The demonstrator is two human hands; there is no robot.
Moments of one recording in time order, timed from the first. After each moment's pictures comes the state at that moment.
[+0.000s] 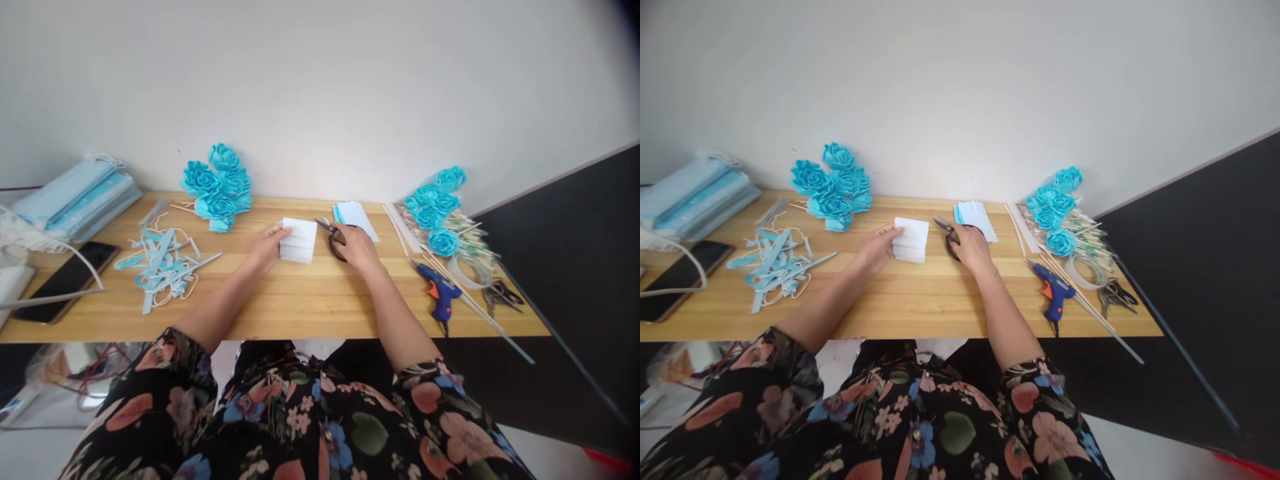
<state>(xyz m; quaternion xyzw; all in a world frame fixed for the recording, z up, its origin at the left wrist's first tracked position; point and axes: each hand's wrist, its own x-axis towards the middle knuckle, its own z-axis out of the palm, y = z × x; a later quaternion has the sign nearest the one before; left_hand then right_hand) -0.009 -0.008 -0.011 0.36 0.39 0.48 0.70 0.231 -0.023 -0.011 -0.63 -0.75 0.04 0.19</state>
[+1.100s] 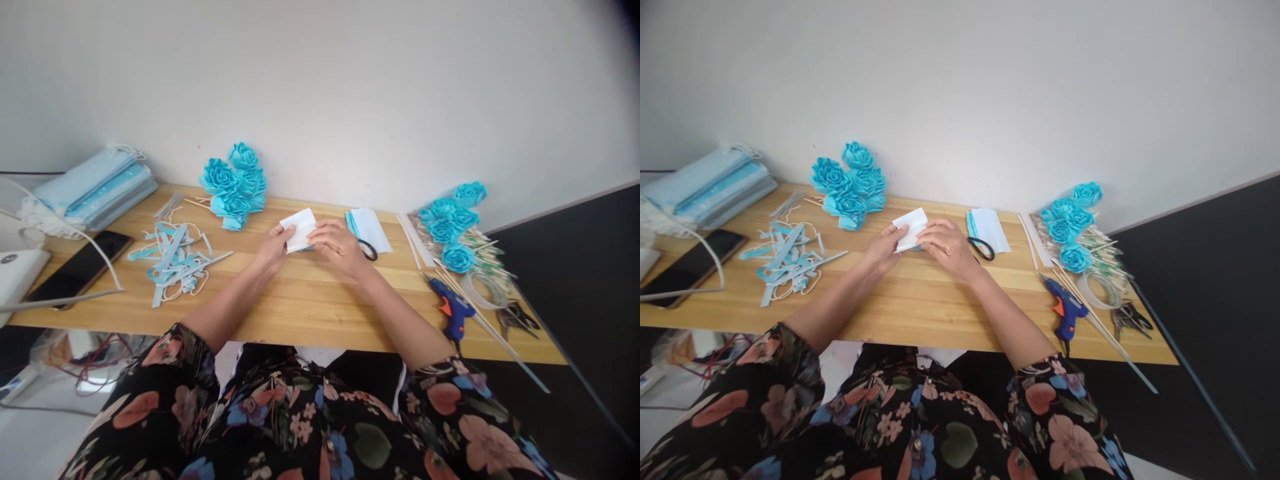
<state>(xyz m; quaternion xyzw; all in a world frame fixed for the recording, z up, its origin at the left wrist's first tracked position) -0.011 0.000 -0.011 0.27 0.36 0.54 0.71 0.173 -0.019 0.022 -0.32 -0.85 0.14 0.39</state>
